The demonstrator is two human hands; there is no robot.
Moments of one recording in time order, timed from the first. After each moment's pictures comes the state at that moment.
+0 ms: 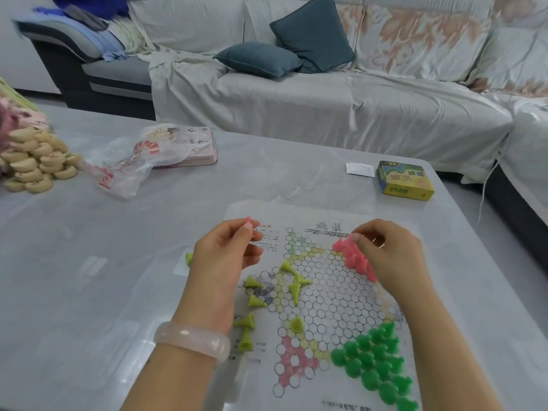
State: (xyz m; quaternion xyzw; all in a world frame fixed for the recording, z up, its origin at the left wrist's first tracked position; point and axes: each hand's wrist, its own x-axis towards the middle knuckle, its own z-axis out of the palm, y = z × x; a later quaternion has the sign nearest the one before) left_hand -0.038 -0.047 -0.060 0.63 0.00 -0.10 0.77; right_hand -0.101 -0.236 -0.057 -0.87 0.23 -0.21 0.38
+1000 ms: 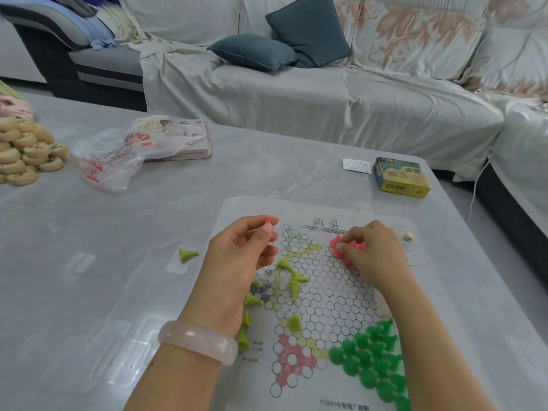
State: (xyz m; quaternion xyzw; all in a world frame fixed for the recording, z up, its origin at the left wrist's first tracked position) left_hand -0.045 -0.056 -0.058 0.62 -0.05 -0.16 0.77; right_hand -0.080 -0.252 -0.087 -0.93 0.25 -0.10 0.24
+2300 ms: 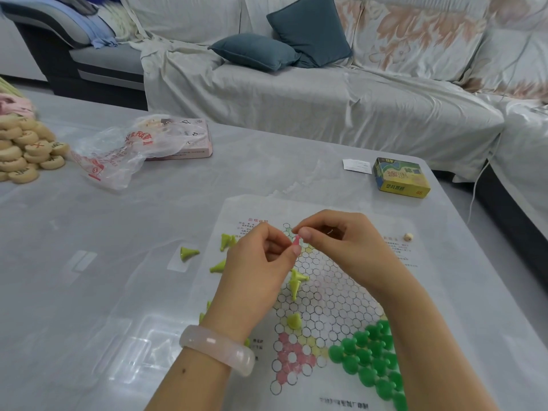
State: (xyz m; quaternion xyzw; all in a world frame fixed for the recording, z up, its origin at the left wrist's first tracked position) left_hand -0.052 -0.065 -0.066 0.76 -0.15 -0.11 0.62; right_hand -0.085 -0.208 -0.047 -0.86 0.03 -0.10 0.50
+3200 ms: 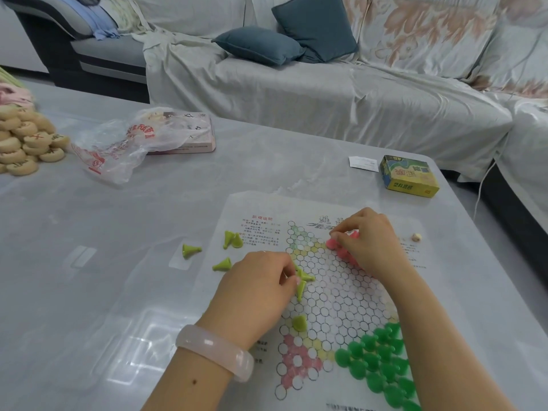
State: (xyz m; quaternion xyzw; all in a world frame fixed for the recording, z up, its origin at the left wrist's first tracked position) left_hand -0.049 -0.054 -0.071 0.90 -0.29 -0.12 0.32; right_hand -0.059 -0.246 -0.083 -0.94 0.22 -0.08 0.26
